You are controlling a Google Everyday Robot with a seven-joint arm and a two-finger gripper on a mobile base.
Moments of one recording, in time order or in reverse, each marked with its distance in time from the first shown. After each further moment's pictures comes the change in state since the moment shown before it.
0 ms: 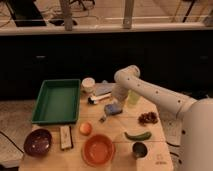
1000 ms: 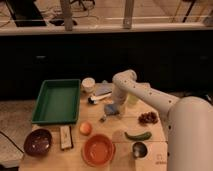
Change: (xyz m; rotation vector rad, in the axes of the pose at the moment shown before) arm 0.000 0.009 0.049 -0.069 -0.062 0.018
